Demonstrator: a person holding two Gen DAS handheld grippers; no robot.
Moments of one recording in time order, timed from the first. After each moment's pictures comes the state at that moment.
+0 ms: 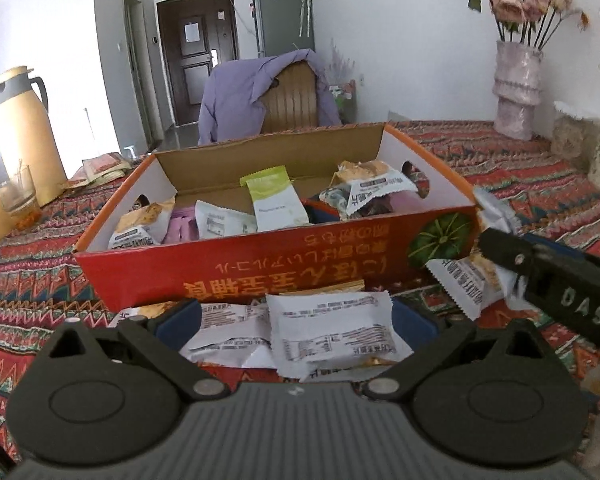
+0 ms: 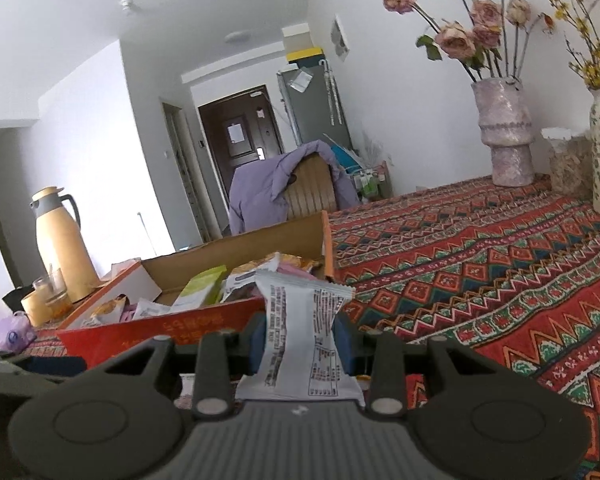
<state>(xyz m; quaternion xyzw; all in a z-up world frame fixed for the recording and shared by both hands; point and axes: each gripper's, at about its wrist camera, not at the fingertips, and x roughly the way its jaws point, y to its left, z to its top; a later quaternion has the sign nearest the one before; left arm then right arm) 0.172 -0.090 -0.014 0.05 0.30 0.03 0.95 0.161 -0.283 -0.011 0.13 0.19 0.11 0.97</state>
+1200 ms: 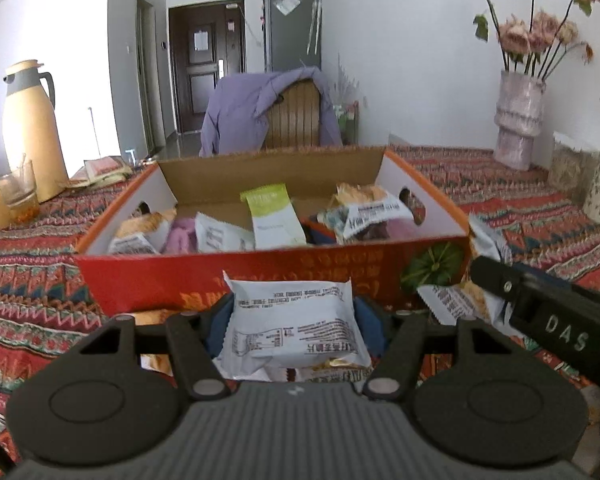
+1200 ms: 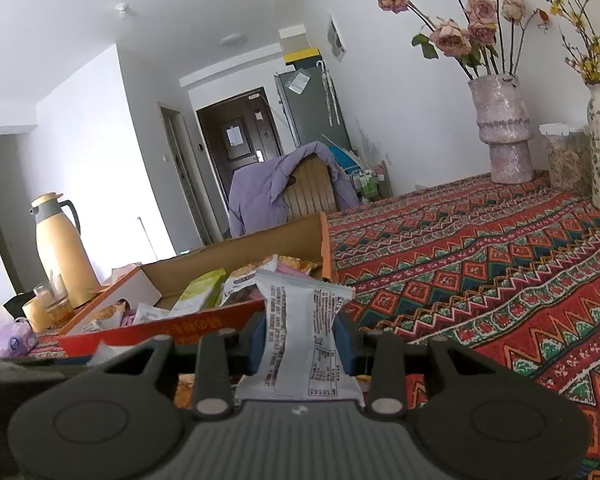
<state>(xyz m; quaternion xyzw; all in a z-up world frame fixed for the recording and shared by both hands) 0.163 -0.082 -0.002 0.00 0.27 0.02 0.96 0.159 -0.282 -0.012 0.13 0.18 0.12 0.97</state>
